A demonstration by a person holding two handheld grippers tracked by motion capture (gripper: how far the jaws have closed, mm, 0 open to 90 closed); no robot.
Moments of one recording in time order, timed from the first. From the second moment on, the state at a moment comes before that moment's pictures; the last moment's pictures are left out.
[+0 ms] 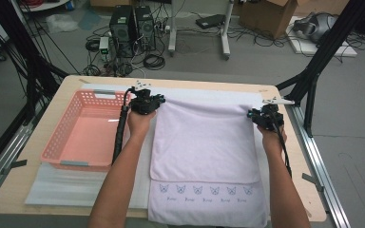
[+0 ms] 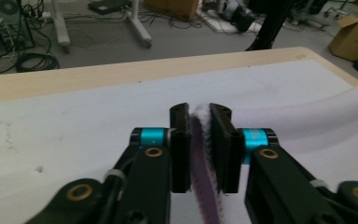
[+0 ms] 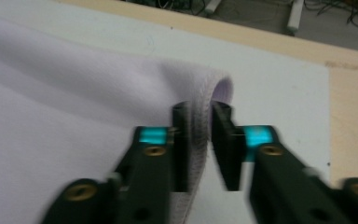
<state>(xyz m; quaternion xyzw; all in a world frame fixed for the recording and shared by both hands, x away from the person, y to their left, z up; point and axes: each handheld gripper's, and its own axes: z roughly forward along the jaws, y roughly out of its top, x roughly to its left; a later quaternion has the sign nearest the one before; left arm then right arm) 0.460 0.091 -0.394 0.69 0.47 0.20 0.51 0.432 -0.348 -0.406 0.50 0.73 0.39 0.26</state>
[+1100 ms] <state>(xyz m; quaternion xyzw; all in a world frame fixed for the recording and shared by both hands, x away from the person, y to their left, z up) 0.337 0.083 -0.410 0.71 0.39 0.18 0.56 0.306 -0.365 -0.408 0.49 0.74 0.41 0.23</state>
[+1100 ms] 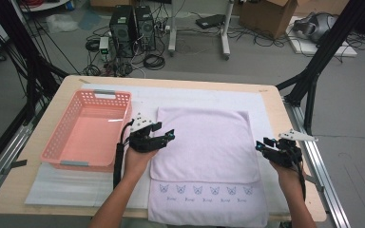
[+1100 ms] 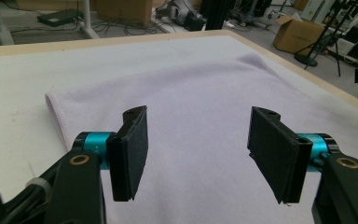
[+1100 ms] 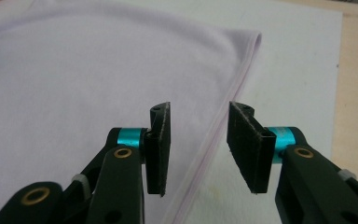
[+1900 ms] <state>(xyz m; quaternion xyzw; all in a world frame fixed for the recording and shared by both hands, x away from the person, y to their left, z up) 0.239 0.122 -0.448 0.72 0.43 0.18 0.51 0.217 -0.359 -0.444 0.50 0.75 0.40 0.18</state>
